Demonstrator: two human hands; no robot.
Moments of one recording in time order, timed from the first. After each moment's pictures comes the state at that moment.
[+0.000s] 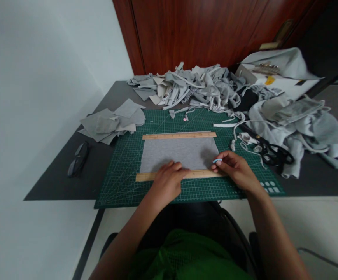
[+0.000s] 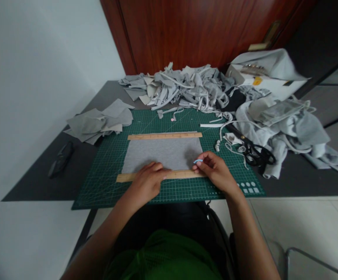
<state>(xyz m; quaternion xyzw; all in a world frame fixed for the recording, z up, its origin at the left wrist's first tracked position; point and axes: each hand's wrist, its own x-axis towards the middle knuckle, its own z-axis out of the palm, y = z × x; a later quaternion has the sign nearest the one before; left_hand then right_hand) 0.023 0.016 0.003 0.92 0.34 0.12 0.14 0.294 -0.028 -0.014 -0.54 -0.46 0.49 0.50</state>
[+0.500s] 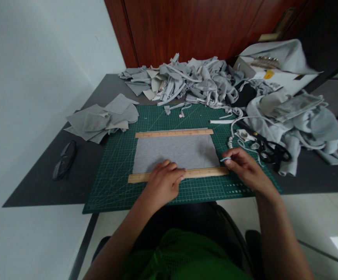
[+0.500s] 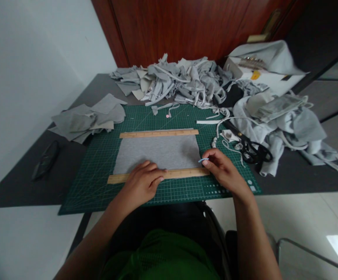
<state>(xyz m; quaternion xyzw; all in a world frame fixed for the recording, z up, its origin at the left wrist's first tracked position) 0.023 0.021 -0.009 0.91 0.33 0.18 0.16 0.323 -0.037 -0.004 -0.57 -0.59 0.32 0.48</state>
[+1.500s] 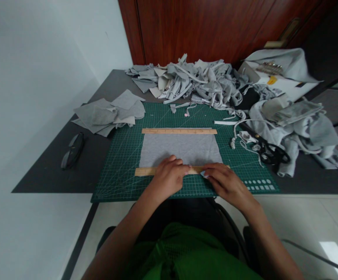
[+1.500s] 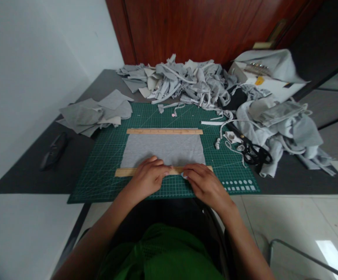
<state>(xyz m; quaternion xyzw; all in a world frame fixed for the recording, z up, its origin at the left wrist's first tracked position) 0.023 0.020 -0.016 0.90 0.33 0.22 0.17 0.267 -0.062 -0.012 -0.49 -0.81 0.11 0.30</state>
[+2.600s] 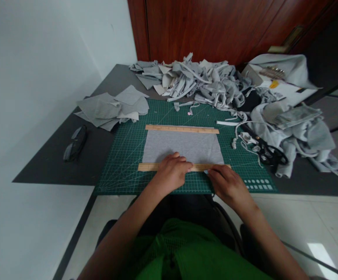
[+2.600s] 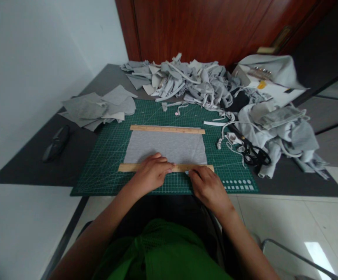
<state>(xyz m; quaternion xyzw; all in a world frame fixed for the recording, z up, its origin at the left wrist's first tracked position) 0.025 0.021 -0.012 0.91 0.32 0.20 0.18 0.260 -0.077 -0.017 -0.51 -0.83 -0.10 0.19</state>
